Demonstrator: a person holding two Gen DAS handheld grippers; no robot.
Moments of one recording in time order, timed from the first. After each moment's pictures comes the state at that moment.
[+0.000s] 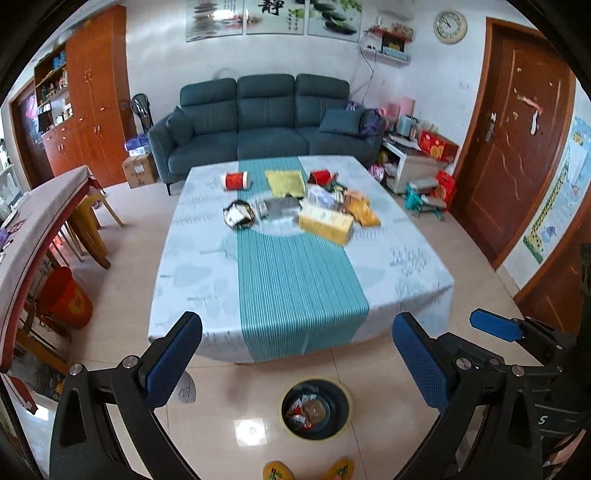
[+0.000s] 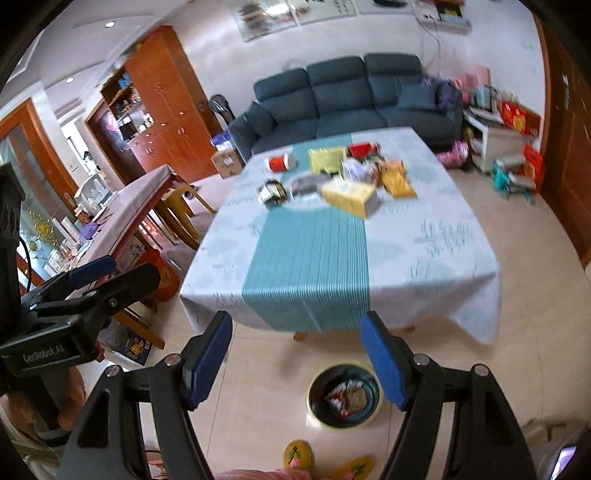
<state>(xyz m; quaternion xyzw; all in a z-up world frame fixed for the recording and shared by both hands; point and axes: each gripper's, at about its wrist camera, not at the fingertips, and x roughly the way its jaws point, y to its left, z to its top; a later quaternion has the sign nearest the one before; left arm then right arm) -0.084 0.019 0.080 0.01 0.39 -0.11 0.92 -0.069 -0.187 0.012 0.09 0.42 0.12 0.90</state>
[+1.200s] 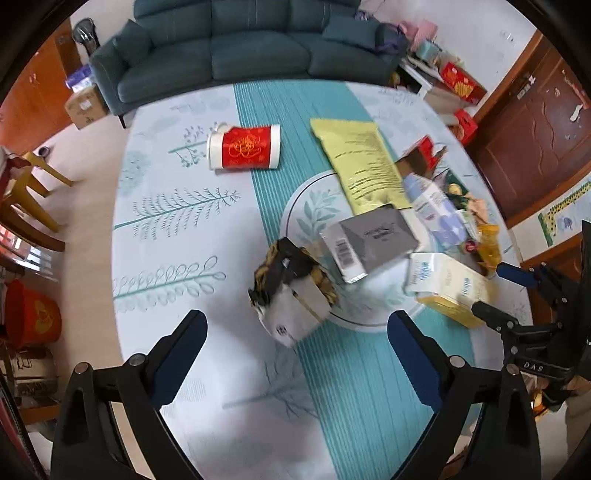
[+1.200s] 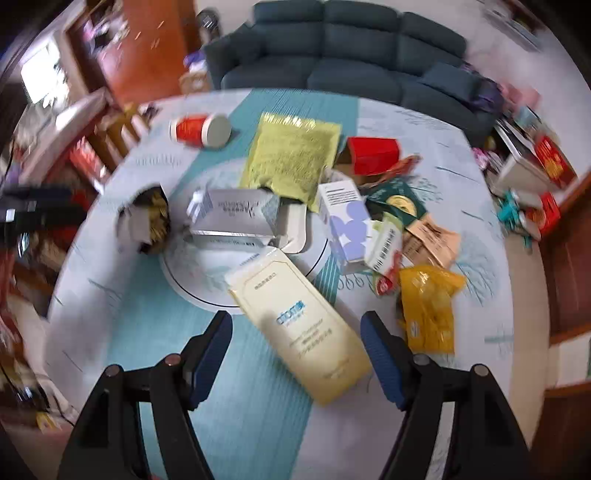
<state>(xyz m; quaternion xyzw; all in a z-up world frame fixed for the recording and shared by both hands) 0.359 0.081 -0.082 0.02 0.58 -0.17 0.79 0.308 -0.169 -0.117 -0.08 0.55 0.10 0.83</state>
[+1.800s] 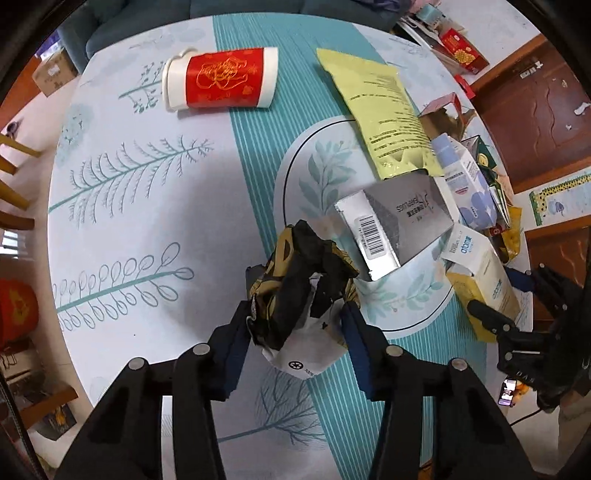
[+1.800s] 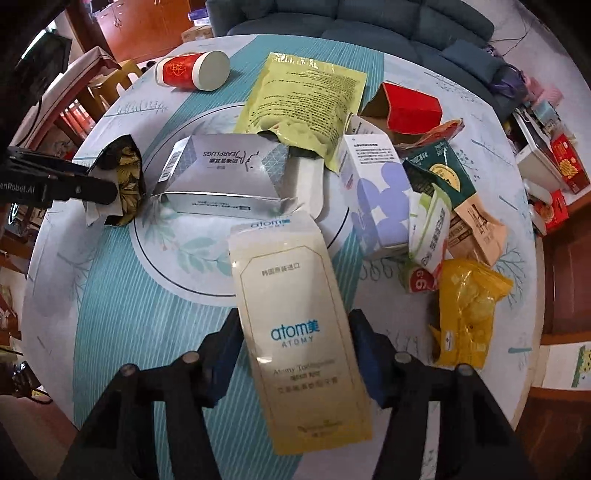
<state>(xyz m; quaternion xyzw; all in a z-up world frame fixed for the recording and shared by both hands) 0.391 0.073 -0.153 0.01 0.66 -0.20 0.73 0.328 -0.152 -0.160 -0.10 0.61 0.09 0.78</state>
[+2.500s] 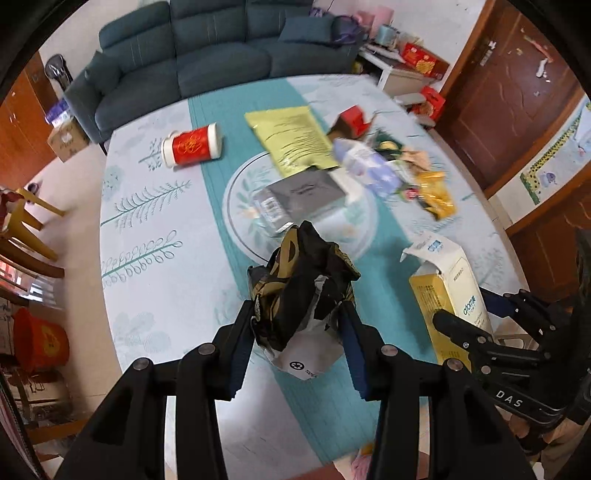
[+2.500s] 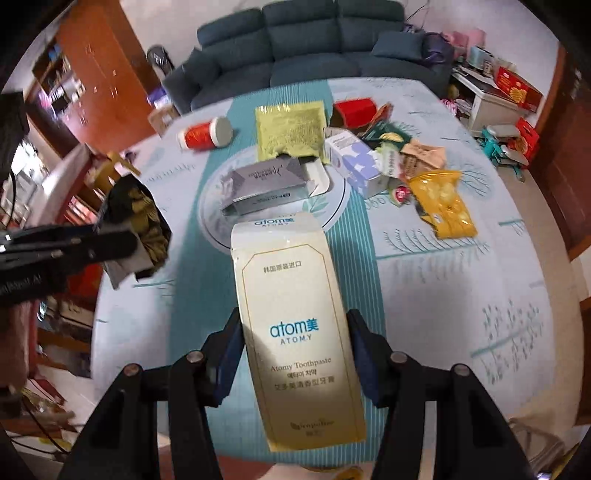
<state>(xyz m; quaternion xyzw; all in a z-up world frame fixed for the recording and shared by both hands) 0.256 0.038 -0.037 0.07 0.55 -0.21 0.80 0.211 -0.146 -0.095 0.08 0.53 0.03 0.84</state>
